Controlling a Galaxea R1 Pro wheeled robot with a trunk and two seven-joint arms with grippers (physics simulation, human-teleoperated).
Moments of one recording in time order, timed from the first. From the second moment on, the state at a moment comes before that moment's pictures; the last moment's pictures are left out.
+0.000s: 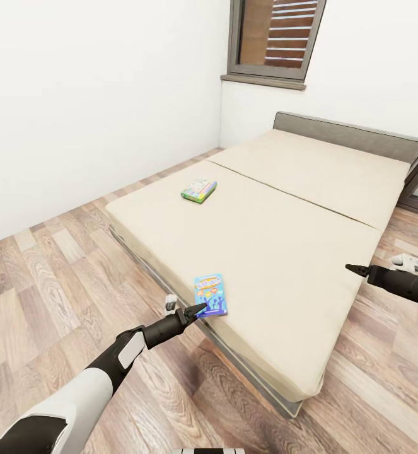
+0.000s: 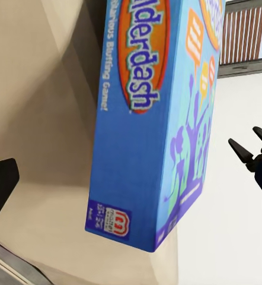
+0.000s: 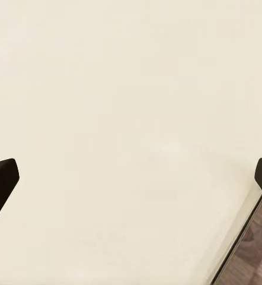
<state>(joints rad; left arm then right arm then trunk) -0.79 -0.05 -0.07 -0.38 0.65 0.44 -0.94 -0.64 -0.38 -0.45 -1.44 -0.21 1.04 0.50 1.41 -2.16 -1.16</state>
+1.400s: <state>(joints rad) -0.79 -0.05 -0.07 -0.38 0.66 0.45 -0.95 -0.64 -0.38 -0.45 -1.44 -0.21 1.04 0.50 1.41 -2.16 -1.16</state>
